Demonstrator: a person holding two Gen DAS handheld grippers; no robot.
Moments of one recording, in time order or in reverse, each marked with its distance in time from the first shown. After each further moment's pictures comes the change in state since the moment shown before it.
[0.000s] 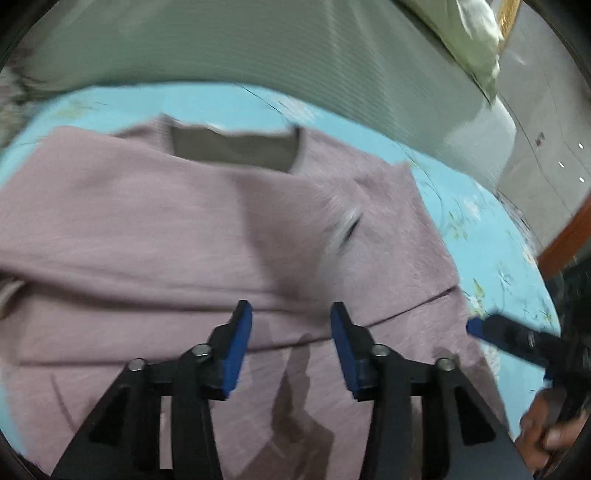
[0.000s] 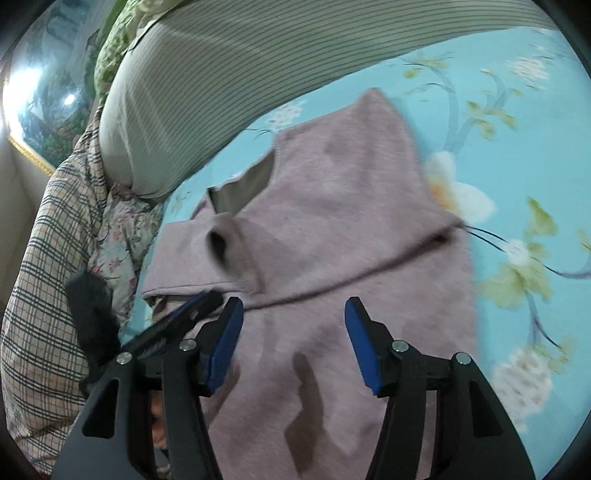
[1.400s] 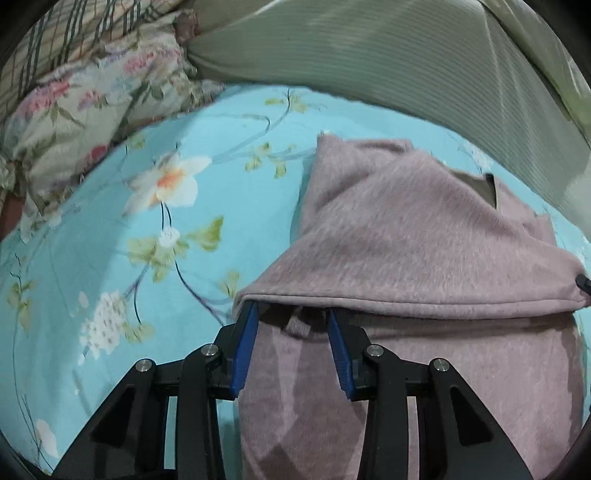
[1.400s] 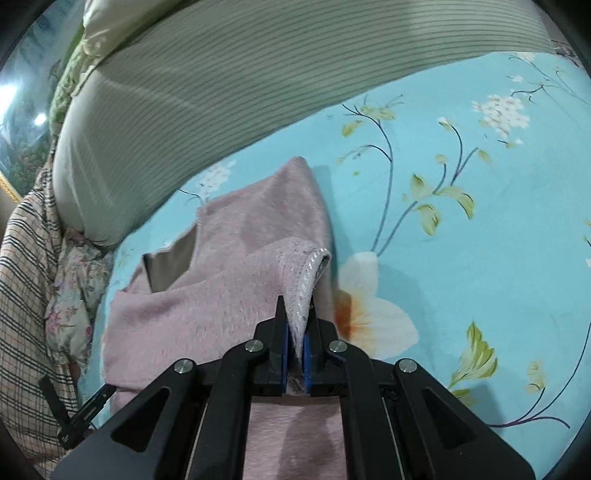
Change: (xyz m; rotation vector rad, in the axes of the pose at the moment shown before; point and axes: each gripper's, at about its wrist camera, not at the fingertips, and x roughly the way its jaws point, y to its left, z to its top) left arm -0.061 0.142 -0.034 -0.171 -0.069 0.426; right arm -0.002 -0.065 0.061 0.037 -0.149 -0.210
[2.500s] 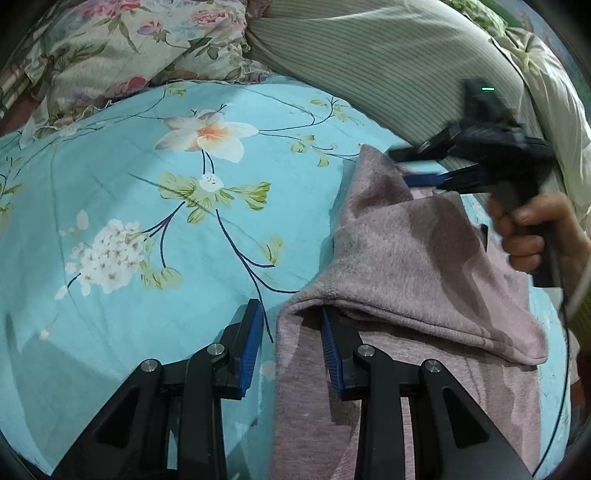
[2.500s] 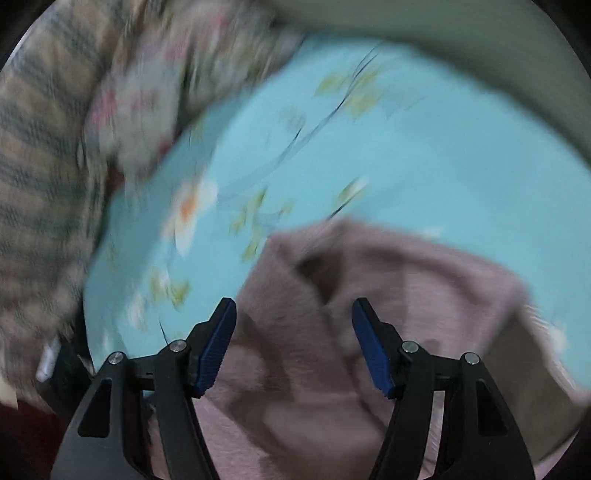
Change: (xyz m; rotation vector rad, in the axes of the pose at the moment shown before) left arm 0.000 0.052 -0.030 -0.267 -0.066 -0.169; right arm 0.247 0.367 -0.042 -0.881 0.802 0.472
